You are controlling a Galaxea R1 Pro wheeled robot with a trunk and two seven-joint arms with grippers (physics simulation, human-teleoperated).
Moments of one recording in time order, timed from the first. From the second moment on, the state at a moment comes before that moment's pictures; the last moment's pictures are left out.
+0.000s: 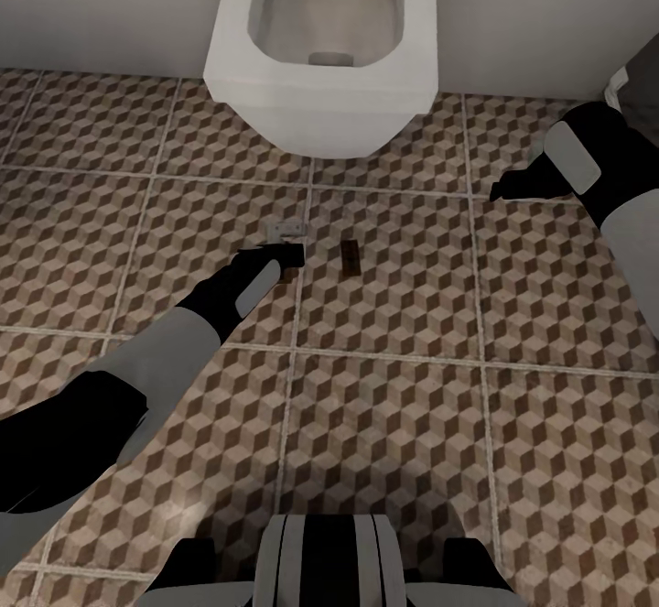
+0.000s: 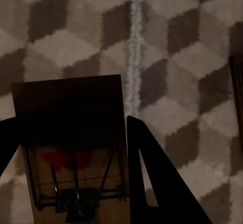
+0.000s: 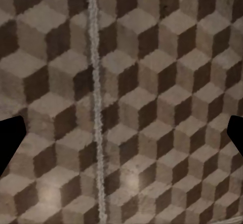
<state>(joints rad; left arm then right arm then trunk) -1.38 -0.10 -0.55 -0.55 0.62 0.37 0.28 -1.78 -0.29 0.54 -0.49 -0.63 1.04 -0.28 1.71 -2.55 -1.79</state>
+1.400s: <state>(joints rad) -1.38 -0.10 -0.55 -0.55 0.62 0.37 0.28 -1.78 -0.30 0.53 -0.49 -0.63 1.04 -0.28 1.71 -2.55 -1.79</state>
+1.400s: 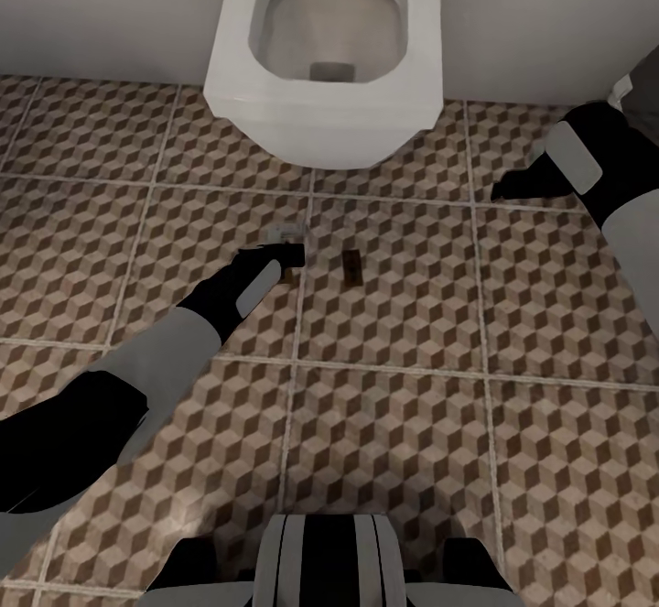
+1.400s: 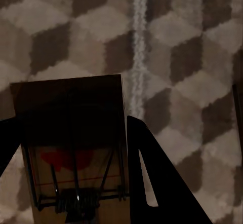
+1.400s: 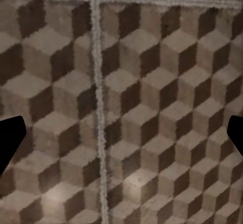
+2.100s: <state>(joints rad) -1.38 -0.10 -0.55 -0.55 0.62 0.37 0.29 -1.78 -0.30 0.53 -0.49 -0.63 1.04 -0.28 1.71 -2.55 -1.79</state>
